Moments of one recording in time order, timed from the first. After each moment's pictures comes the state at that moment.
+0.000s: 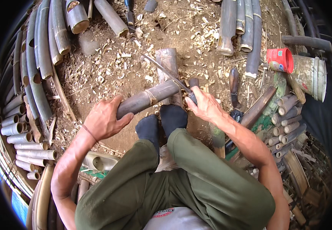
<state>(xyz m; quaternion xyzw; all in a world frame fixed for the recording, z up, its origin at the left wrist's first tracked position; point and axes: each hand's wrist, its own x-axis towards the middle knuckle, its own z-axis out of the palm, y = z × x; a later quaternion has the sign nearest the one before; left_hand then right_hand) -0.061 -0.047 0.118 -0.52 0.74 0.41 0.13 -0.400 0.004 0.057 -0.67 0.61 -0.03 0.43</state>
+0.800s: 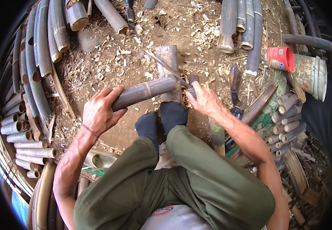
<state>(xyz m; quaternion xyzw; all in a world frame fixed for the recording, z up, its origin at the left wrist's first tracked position) -0.053 -0.035 0.108 -0.53 0.79 0.31 0.02 -0.399 -0.012 0.053 -0.67 0.62 0.06 0.41</state>
